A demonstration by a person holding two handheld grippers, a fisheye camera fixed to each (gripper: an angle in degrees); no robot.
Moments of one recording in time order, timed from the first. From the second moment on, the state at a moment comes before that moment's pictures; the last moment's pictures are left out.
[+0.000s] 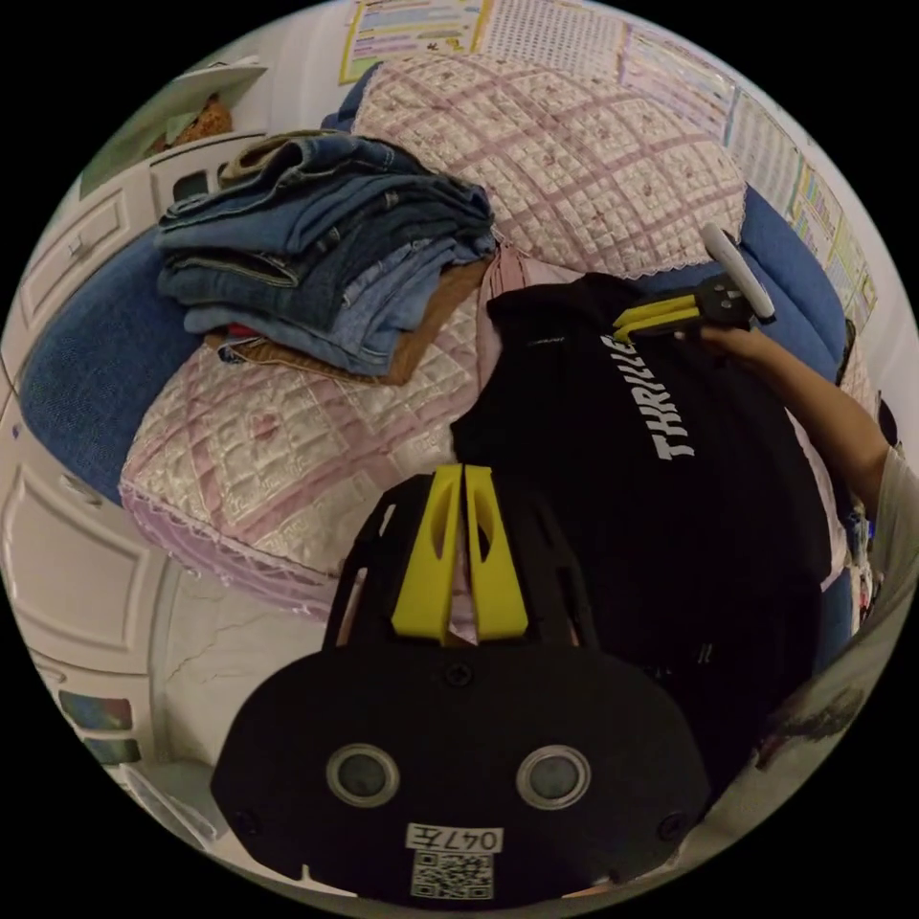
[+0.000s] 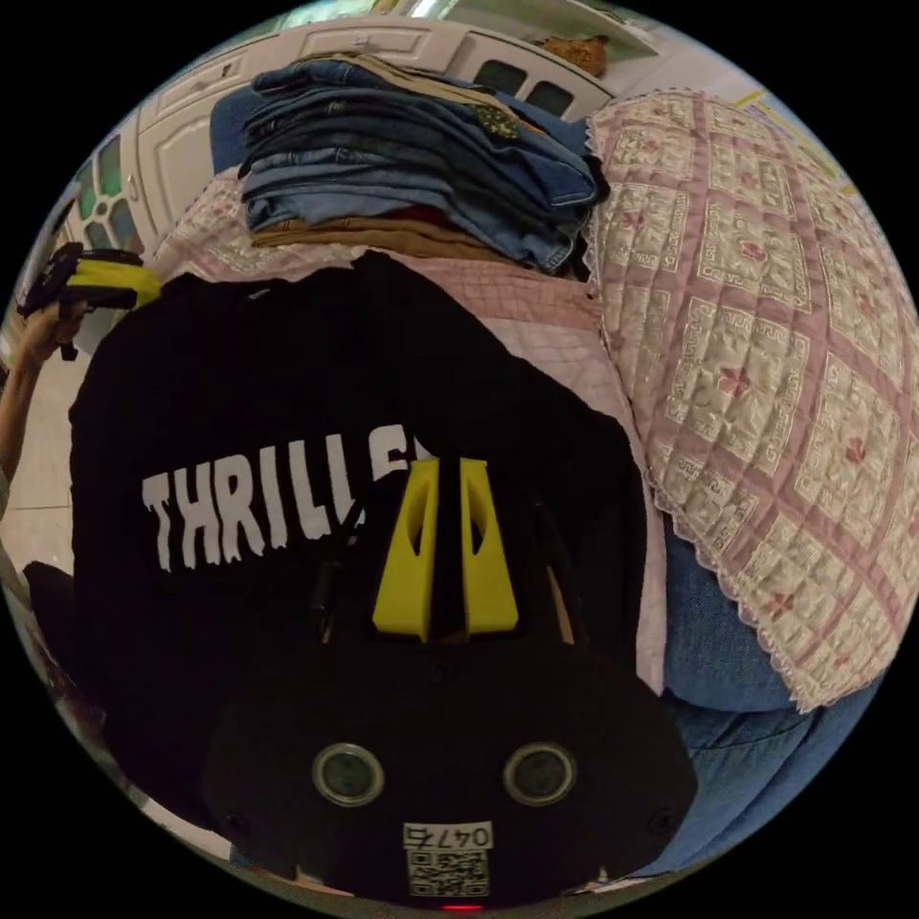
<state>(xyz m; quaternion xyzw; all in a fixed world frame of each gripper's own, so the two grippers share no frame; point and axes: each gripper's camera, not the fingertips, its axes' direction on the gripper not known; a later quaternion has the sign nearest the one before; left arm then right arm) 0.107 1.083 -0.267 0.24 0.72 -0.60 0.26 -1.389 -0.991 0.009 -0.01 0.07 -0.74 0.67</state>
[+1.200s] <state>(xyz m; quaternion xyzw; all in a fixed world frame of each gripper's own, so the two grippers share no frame) 0.220 0.980 -0.441 0.17 0.66 -0.68 0.27 -1.405 -1.261 0.032 0.08 -0.11 -0.59 0.79</state>
